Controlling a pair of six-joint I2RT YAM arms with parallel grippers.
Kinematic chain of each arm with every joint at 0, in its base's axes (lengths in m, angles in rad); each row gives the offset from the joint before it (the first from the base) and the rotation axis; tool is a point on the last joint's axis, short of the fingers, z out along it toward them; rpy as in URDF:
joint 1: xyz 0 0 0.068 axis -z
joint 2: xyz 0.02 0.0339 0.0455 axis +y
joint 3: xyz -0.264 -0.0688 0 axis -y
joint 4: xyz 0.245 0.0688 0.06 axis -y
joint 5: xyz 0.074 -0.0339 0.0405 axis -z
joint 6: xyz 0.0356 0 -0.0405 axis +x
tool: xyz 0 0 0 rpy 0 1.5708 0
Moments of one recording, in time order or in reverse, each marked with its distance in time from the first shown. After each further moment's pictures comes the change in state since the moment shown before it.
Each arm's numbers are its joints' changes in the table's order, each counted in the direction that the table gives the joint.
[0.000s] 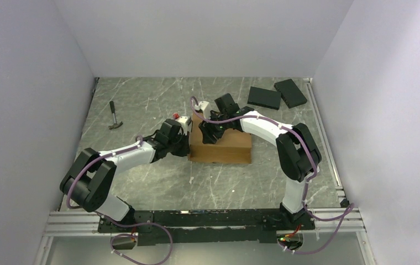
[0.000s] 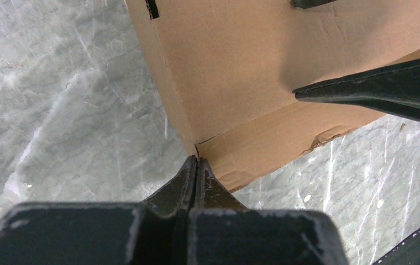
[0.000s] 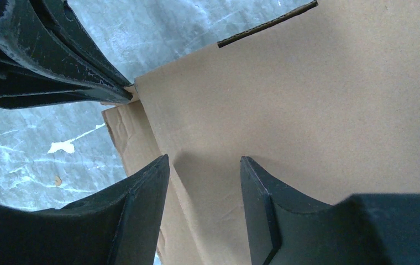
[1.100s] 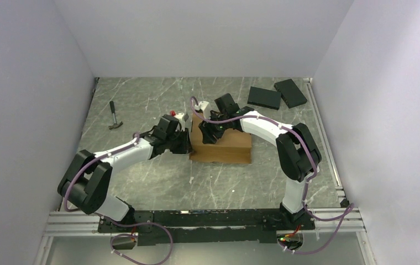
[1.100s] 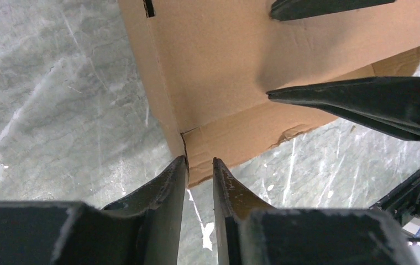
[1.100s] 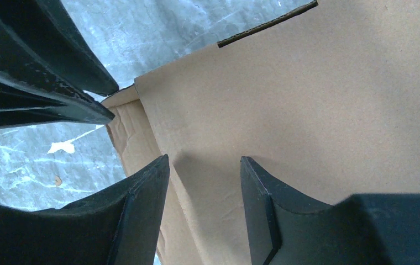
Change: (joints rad) left arm -0.029 -0.014 0.057 -0.097 0.066 -0.112; right arm 0.000 0.000 0.000 0.000 0.000 0.000
